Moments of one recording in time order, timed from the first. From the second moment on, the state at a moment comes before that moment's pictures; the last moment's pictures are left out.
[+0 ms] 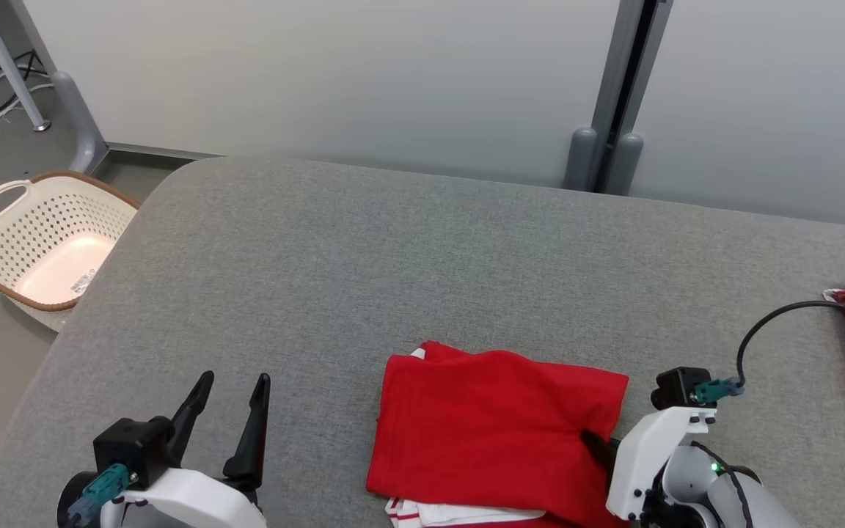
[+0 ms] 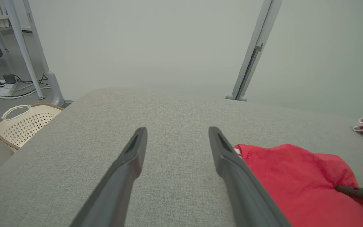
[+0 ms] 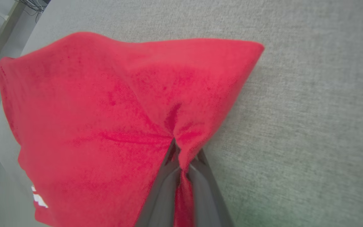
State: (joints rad) left arm 0.01 0.28 -0.31 0.03 -0.50 0.10 -0.05; right arm -0.32 -0.12 0.36 0.70 0.64 0.13 0.41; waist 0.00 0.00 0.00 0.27
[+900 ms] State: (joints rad) left arm -0.12 0.26 -0.37 0.08 -0.48 0.04 -0.13; right arm -0.48 -0.28 0.51 0.58 0.74 0.13 0.27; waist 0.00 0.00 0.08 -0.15
